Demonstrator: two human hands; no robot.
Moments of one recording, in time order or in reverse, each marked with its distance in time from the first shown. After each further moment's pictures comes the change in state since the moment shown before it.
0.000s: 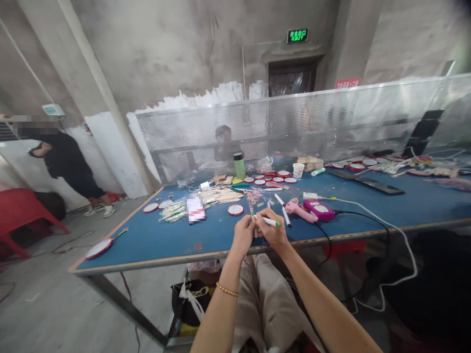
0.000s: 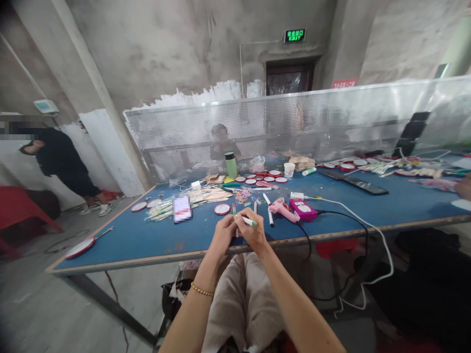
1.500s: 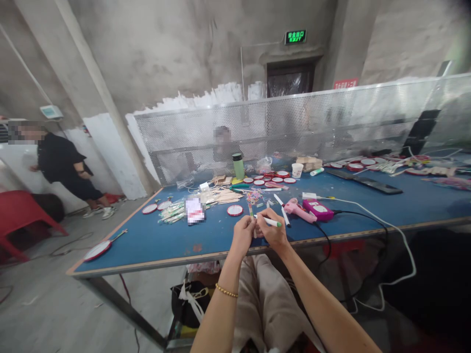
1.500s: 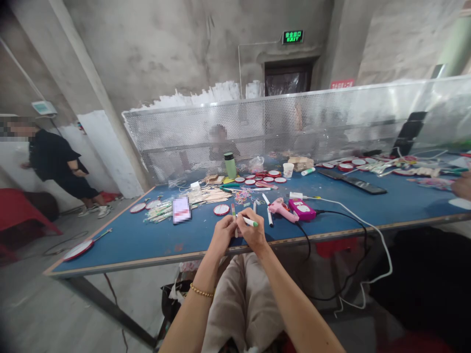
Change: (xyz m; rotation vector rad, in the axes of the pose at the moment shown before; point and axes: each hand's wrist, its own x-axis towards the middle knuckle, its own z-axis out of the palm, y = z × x) left_hand 0.002 -0.008 0.000 -0.087 -0.004 -0.033; right_hand 0.001 -0.001 -0.002 -0.001 0.024 -0.009
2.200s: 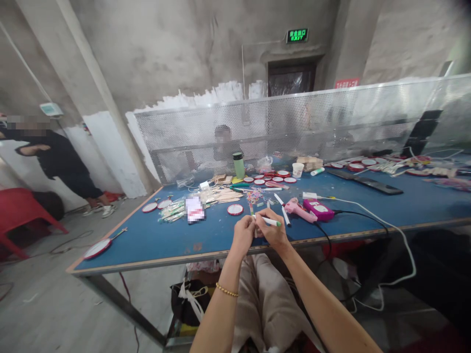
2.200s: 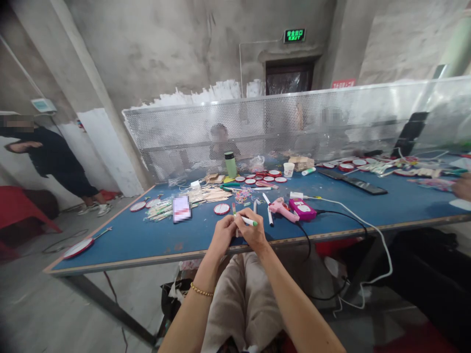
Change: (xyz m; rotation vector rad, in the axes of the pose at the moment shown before) left_hand 0.001 -0.001 0.000 0.114 0.027 0.029; right_hand 0.000 -0.003 -0.001 0.053 -0.047 0.024
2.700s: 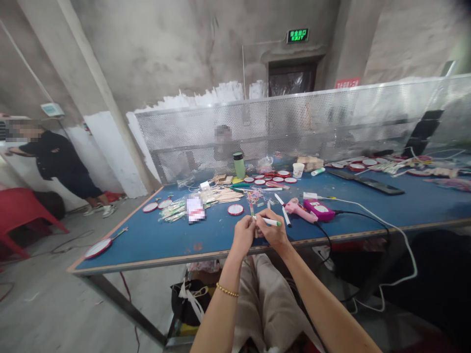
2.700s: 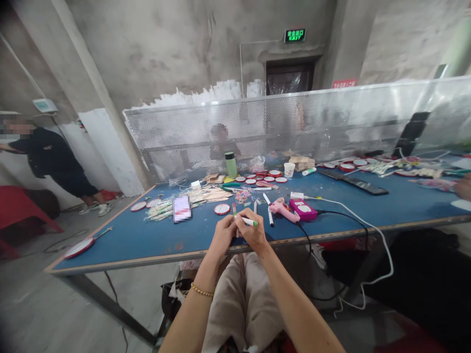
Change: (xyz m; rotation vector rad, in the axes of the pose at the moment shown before) left_hand -0.001 0.003 0.000 0.053 -0.012 0.032; right_hand 0.000 0.000 0.000 -0.021 -0.012 0.016
